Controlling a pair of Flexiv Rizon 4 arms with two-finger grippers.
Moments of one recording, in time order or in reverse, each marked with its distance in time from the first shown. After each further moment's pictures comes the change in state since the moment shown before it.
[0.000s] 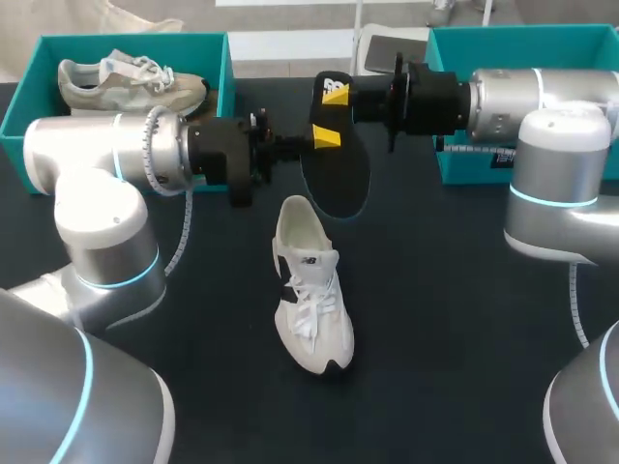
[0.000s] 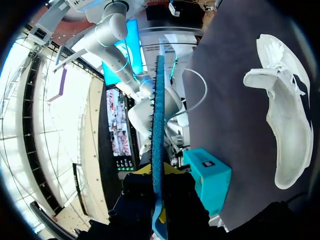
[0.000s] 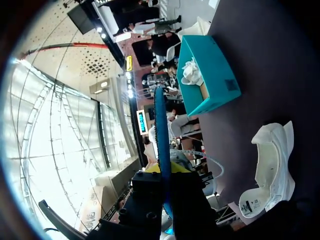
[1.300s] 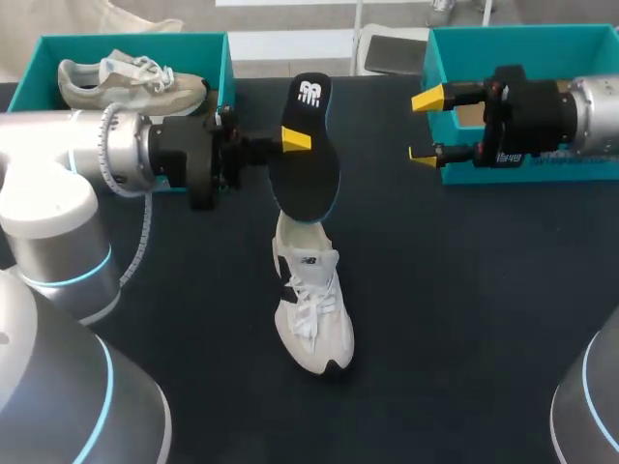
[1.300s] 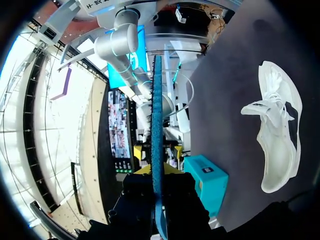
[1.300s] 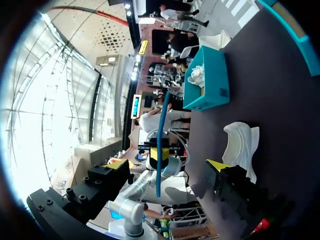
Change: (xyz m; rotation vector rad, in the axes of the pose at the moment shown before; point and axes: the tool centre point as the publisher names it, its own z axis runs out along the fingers) left arm -0.026 -0.026 -0.040 0.034 0.000 -0.041; right arm -0.006 -0.065 -0.117 0.057 -0.089 -0.314
